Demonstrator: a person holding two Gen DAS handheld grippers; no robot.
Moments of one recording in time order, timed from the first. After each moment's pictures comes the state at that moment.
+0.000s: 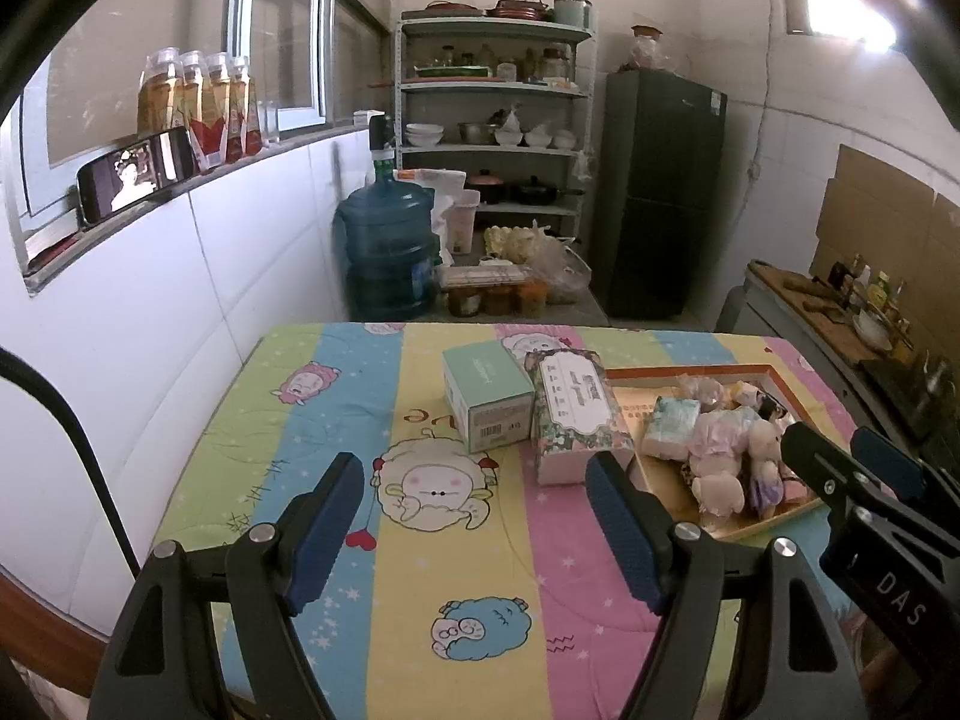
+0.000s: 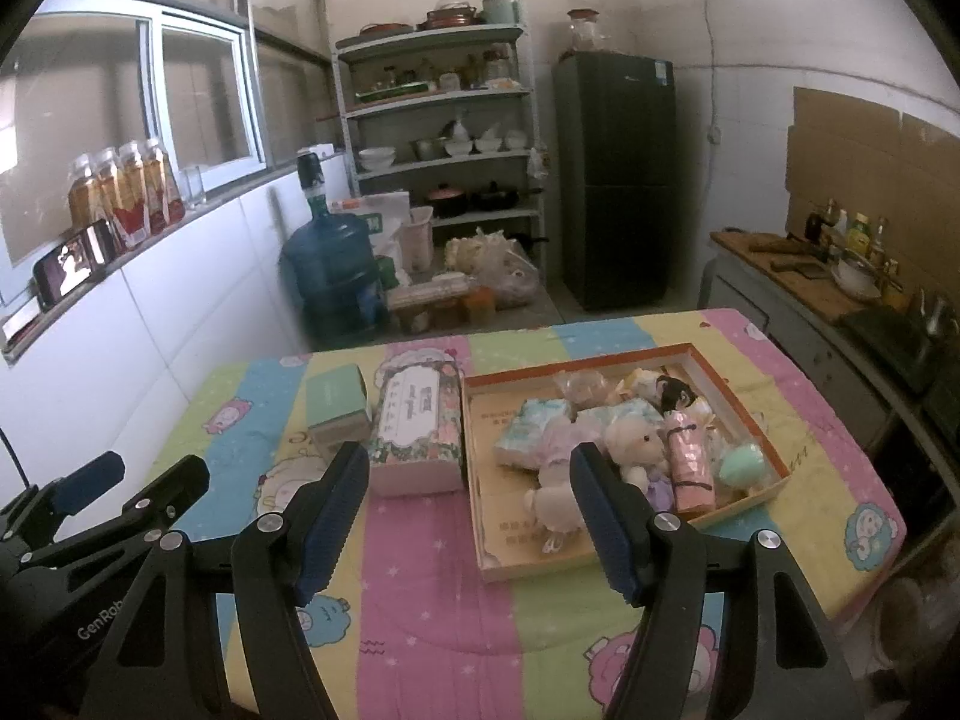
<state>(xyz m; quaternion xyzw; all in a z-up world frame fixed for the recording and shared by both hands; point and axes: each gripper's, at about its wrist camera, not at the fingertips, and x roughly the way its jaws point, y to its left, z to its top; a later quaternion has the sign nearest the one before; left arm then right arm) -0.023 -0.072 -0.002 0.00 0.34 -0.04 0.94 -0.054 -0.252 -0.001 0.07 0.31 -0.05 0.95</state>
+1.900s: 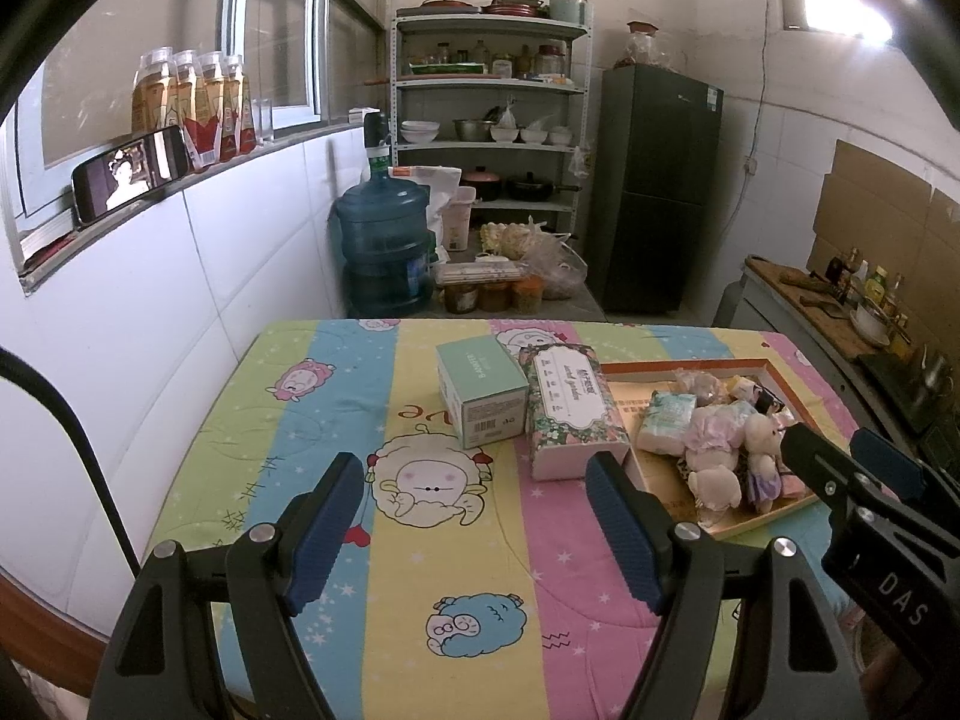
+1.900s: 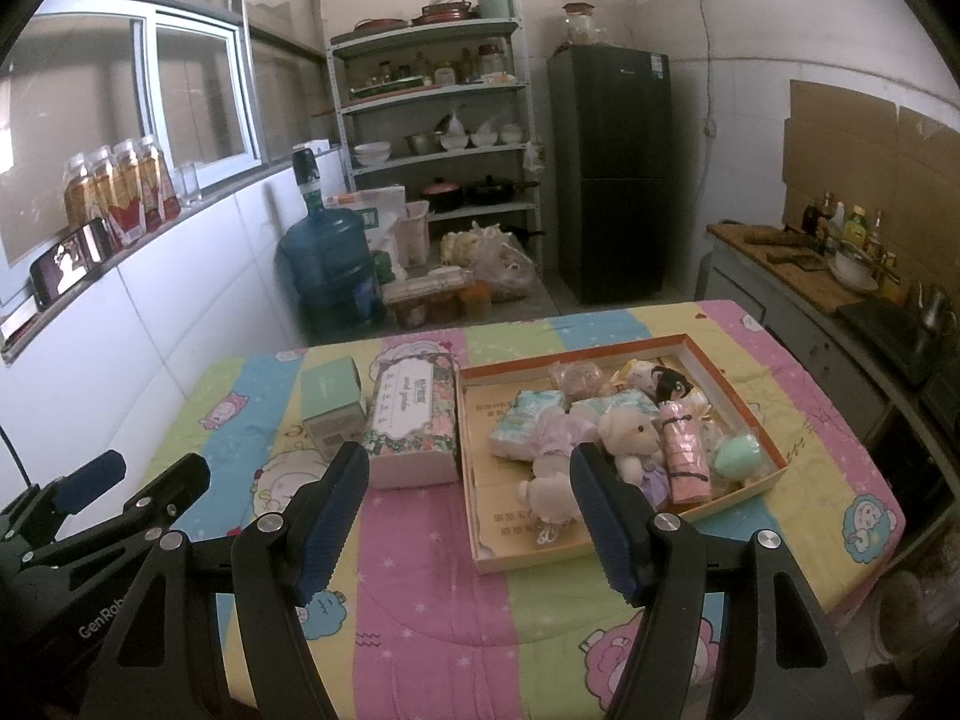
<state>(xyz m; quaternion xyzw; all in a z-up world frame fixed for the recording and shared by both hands) -0.024 -0.074 -0.006 0.00 0.34 -0.05 0.94 -0.058 -0.251 -0.005 0.07 0.31 -0.05 0.95</state>
